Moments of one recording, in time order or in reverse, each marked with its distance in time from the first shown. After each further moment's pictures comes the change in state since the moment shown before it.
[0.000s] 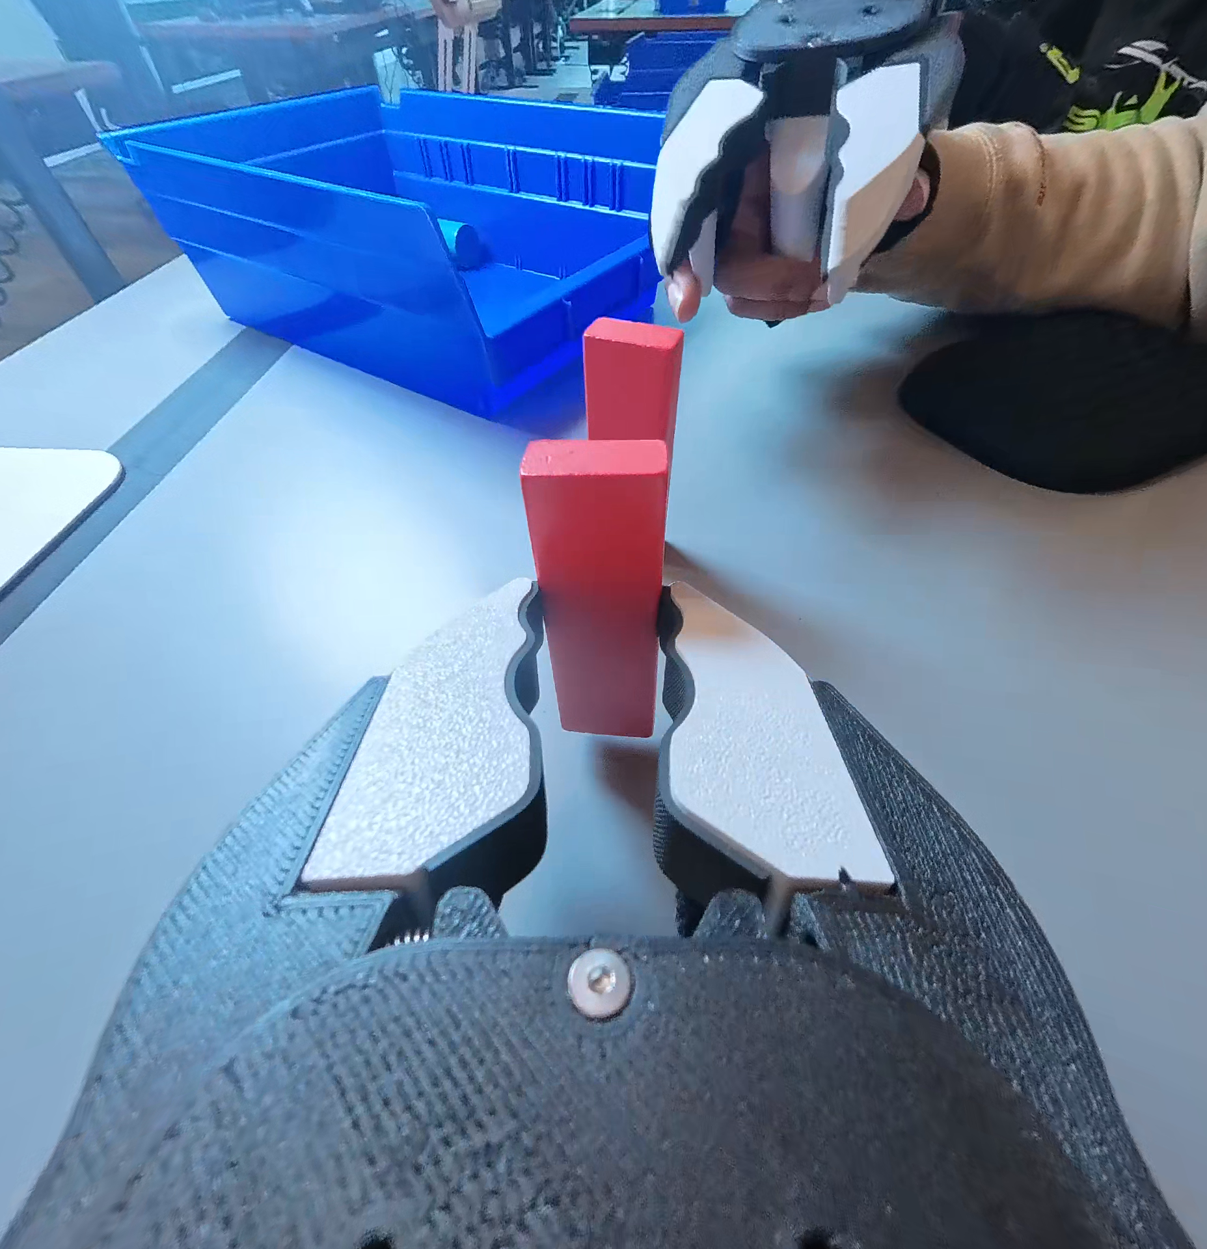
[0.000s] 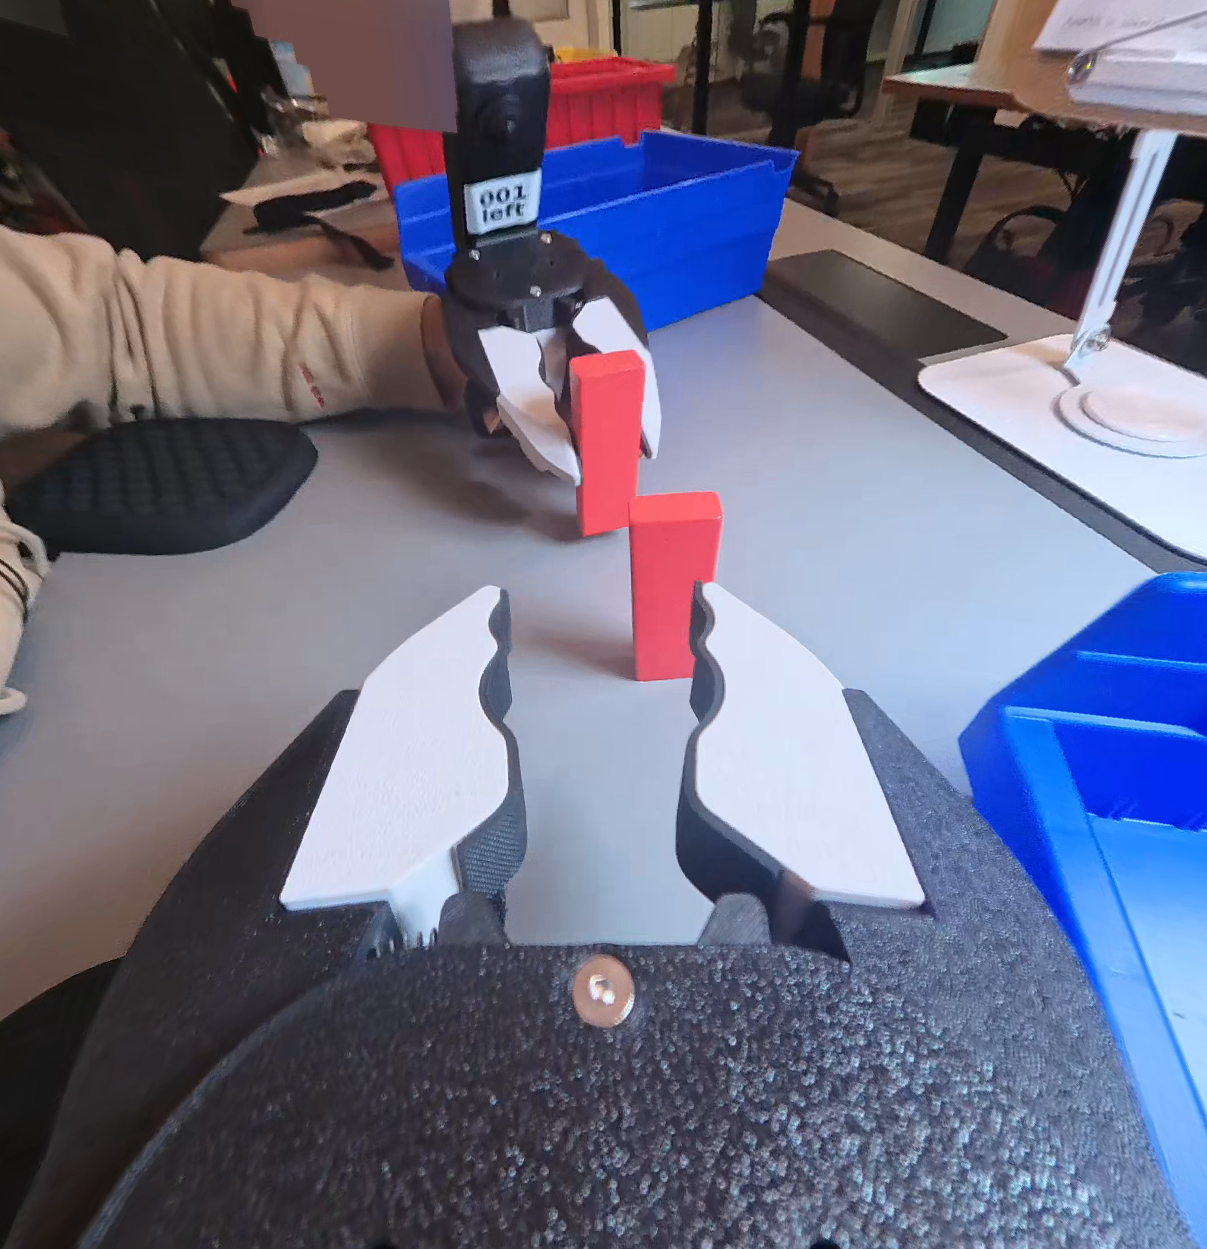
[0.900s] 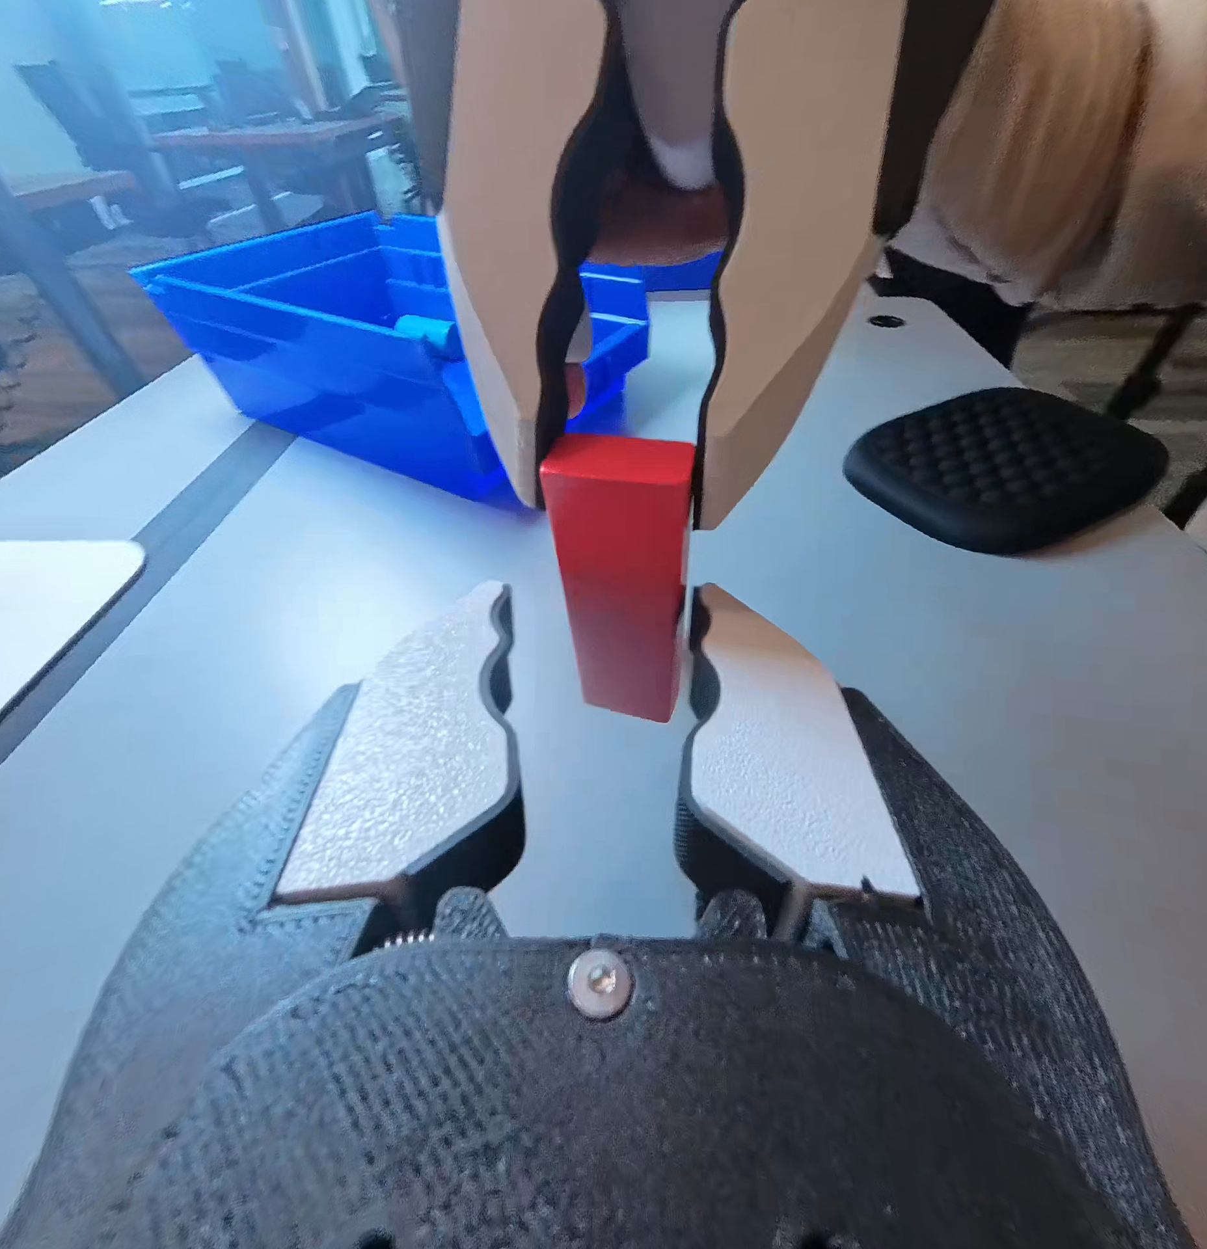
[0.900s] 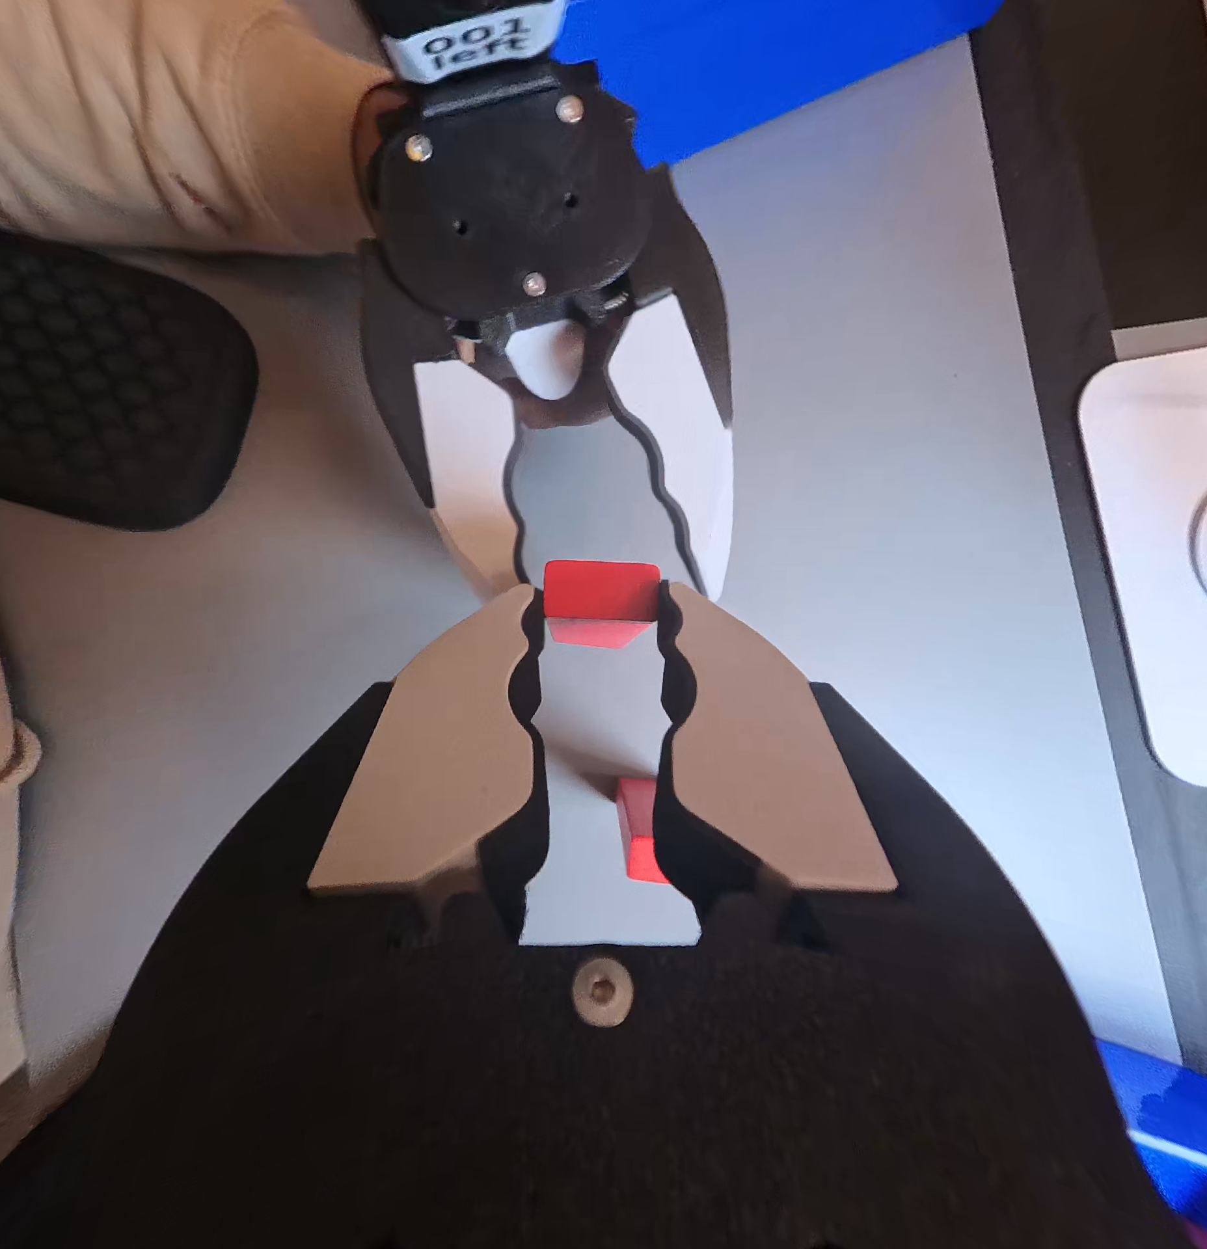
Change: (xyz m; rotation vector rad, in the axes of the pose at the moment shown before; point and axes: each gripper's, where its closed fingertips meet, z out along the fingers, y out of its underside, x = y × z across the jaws) left arm 0.011 -0.033 -0.012 0.082 0.024 0.022; right arm -0.017 -0.061 0.108 -0.646 -0.068 -0.169
